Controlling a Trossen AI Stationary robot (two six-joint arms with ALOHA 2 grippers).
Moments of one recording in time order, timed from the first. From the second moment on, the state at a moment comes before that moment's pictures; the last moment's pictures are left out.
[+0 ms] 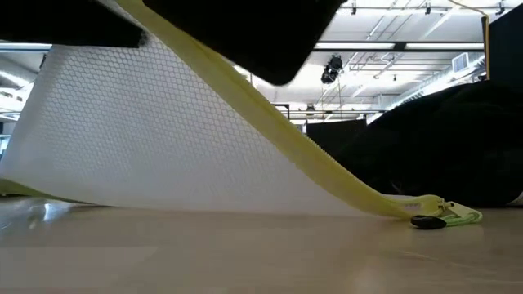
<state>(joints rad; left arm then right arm) -0.84 1.60 0.71 0.37 -0.98 -0.03 0.41 1.54 1.20 -0.18 -0.15 0.26</state>
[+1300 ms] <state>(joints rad) -0.78 1.60 0.71 0.38 -0.95 -0.12 0.38 1.54 1.20 -0.15 -0.17 0.30</state>
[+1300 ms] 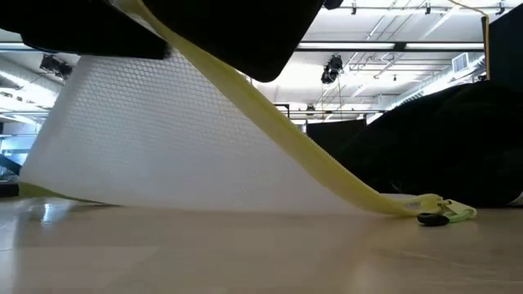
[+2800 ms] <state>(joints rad) -0.77 1.60 0.80 0.39 -0.81 -0.13 0.40 1.53 1.20 -0.22 -0.12 0.31</state>
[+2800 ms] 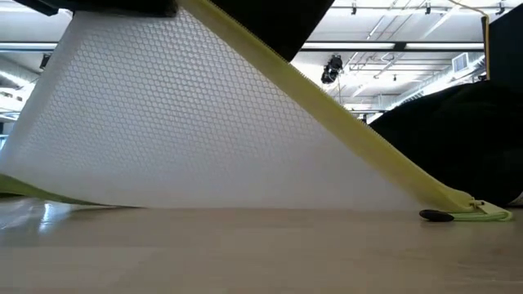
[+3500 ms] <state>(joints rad) -0.76 1.56 0.80 0.34 -0.82 -0.21 0.45 1.55 1.19 -0.30 -0.03 0.29</state>
